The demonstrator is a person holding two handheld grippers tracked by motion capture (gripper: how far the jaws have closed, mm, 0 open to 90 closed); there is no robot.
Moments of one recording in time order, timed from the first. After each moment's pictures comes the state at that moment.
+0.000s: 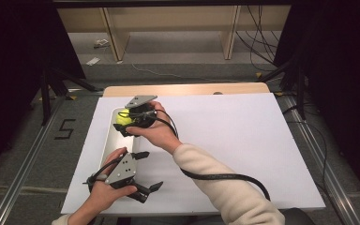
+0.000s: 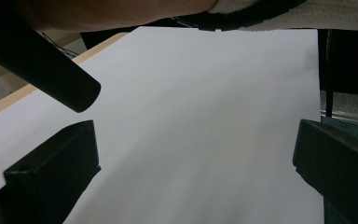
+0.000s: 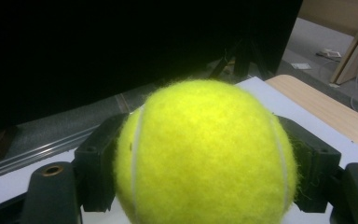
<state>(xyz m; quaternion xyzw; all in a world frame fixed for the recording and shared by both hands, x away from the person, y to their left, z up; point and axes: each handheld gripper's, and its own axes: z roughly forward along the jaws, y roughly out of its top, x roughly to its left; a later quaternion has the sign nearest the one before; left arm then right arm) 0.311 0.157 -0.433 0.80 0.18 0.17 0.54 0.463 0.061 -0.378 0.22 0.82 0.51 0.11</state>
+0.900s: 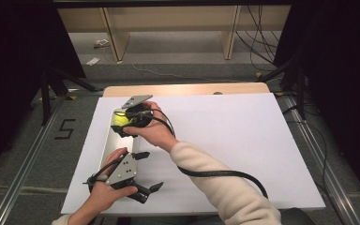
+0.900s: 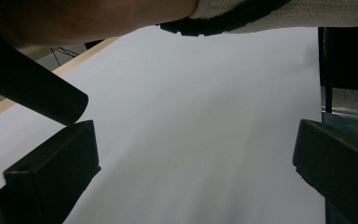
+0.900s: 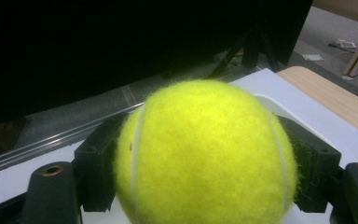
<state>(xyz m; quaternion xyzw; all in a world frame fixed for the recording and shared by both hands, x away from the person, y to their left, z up) 0.310 0.156 -0.433 0.81 0.17 0.18 0.54 0.470 0.071 -0.385 0.21 0.83 0.50 0.09</state>
